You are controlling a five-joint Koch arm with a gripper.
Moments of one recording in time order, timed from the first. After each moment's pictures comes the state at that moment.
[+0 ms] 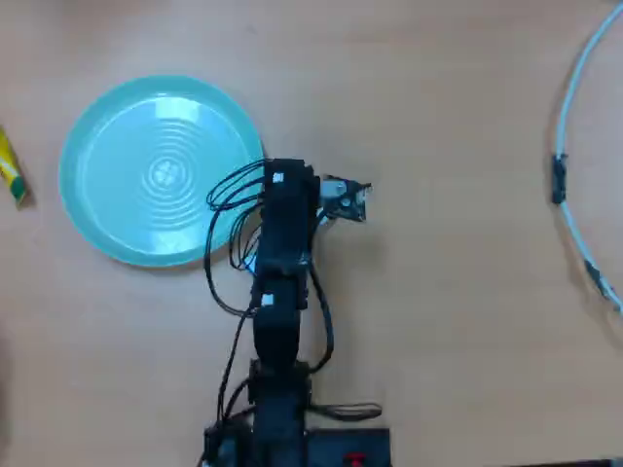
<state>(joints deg) 93.4 64.2 81.1 86.0 -38.8</state>
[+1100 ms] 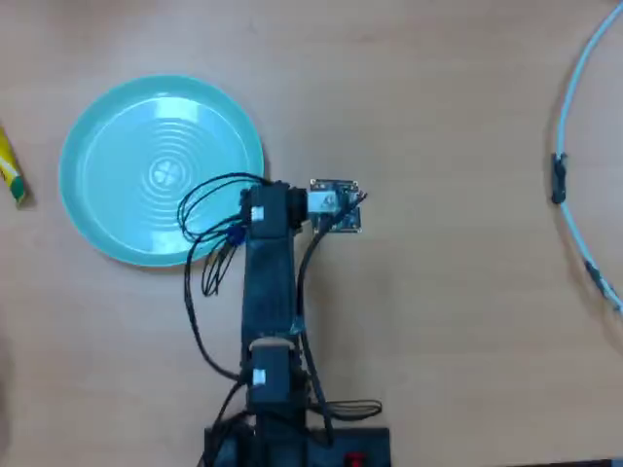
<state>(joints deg) 88.8 90.4 81.3 88.1 -23.4</state>
